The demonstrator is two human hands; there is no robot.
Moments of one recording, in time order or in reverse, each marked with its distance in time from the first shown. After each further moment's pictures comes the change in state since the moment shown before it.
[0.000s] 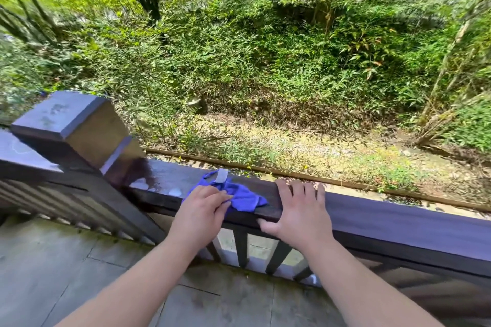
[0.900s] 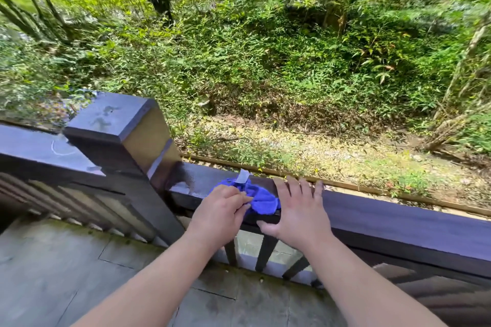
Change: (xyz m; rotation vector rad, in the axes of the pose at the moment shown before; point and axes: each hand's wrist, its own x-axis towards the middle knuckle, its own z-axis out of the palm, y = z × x) left_hand 0.000 -0.068 -0.029 0.003 0.005 0.132; right_hand 0.033 -0.103 0.001 0.001 -0.075 -0.057
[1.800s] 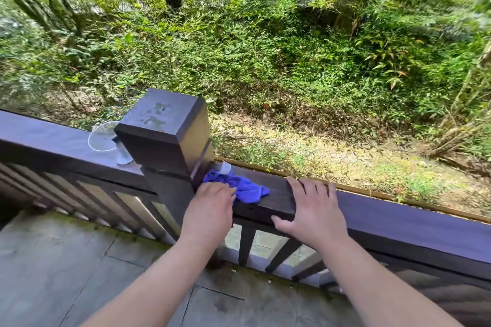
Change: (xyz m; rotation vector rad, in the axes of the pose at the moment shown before) left_hand -0.030 -0.077 -0.050 0.228 0.056 -0.189; right_hand 0.022 -0.053 0.006 -0.057 0.109 0.013
